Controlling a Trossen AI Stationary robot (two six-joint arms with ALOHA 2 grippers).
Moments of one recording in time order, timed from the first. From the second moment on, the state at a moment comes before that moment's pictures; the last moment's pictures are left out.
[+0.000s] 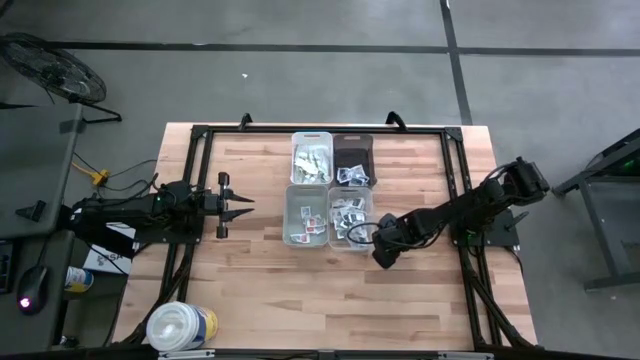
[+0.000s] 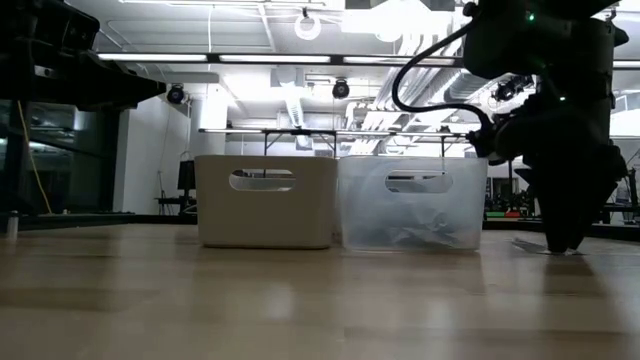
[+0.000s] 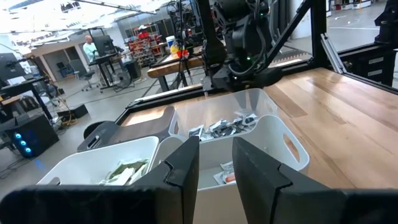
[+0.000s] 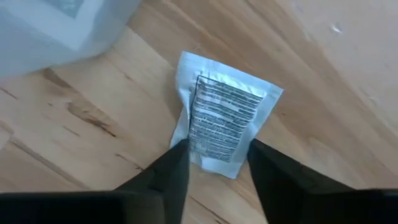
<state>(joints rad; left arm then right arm) 0.04 0.02 0.01 0.01 0.01 0.26 0.29 1.60 0.74 -0.60 0.01 1.16</state>
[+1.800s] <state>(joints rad) 0.04 0.02 0.01 0.01 0.01 0.26 0.64 1.01 0.73 0.51 -0.02 0.52</state>
